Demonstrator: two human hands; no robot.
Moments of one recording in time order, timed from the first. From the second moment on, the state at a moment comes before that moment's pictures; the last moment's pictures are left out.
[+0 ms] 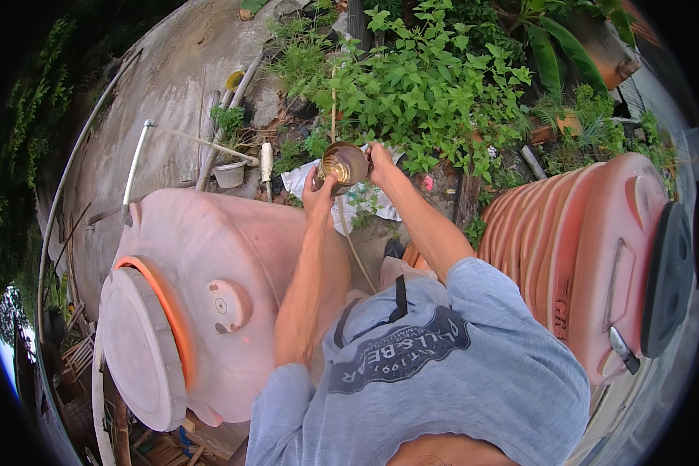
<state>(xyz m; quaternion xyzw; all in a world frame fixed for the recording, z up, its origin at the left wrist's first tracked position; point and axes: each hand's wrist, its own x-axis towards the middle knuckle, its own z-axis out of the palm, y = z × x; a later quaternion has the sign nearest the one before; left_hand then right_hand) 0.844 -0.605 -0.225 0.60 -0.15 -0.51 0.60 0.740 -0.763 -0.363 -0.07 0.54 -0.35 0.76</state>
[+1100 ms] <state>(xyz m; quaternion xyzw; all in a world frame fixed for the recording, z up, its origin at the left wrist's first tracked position) 0.683 -0.821 -0.188 0.62 -0.34 -0.54 0.46 0.521 -0.903 -0.282 -0.07 0.44 -0.53 0.72</state>
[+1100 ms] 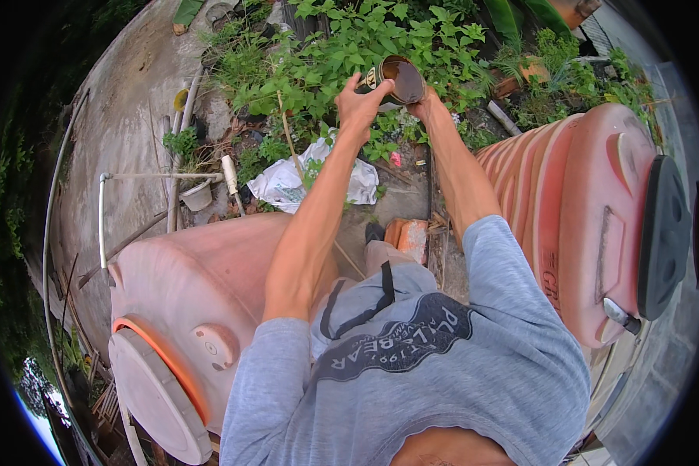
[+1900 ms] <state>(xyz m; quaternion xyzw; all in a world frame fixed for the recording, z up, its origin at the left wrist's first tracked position) 0.606 -0.769 -0.234 0.39 -0.21 -0.81 0.39 0.420 -0.751 -0.217 -0.18 0.49 -0.47 0.71</state>
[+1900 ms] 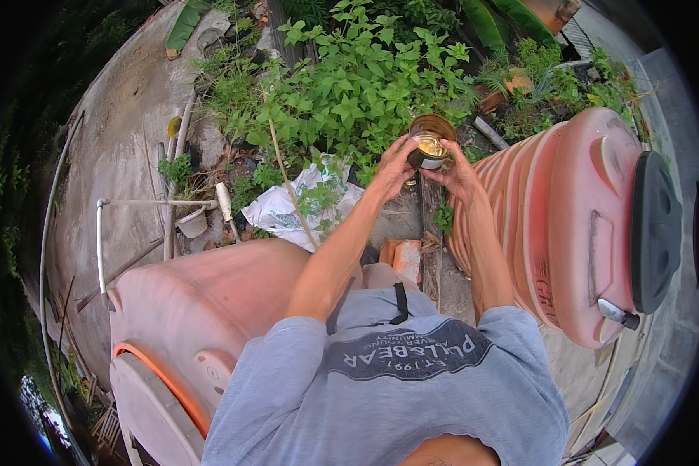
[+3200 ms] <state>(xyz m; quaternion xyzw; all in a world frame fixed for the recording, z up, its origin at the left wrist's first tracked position) 1.180 -0.919 -0.306 0.56 0.14 -0.38 0.72 0.959 -0.959 -0.179 -0.25 0.46 -0.25 0.81</state>
